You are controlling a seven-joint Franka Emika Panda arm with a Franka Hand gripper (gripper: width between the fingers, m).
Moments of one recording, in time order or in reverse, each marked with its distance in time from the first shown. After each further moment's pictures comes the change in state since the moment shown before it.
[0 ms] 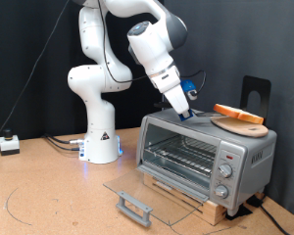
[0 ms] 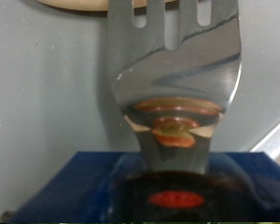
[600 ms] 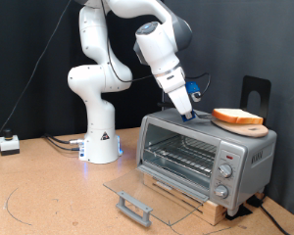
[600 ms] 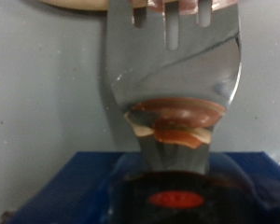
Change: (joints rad) arm -0.005 0.003 0.066 0.003 -0.058 0.026 0.113
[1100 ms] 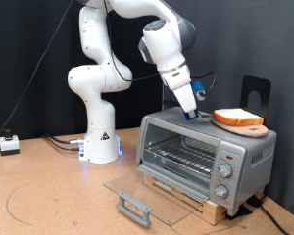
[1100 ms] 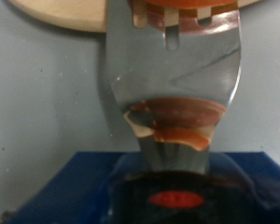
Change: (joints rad) arm 0.000 0.006 0.038 0.019 -0.017 0.014 0.048
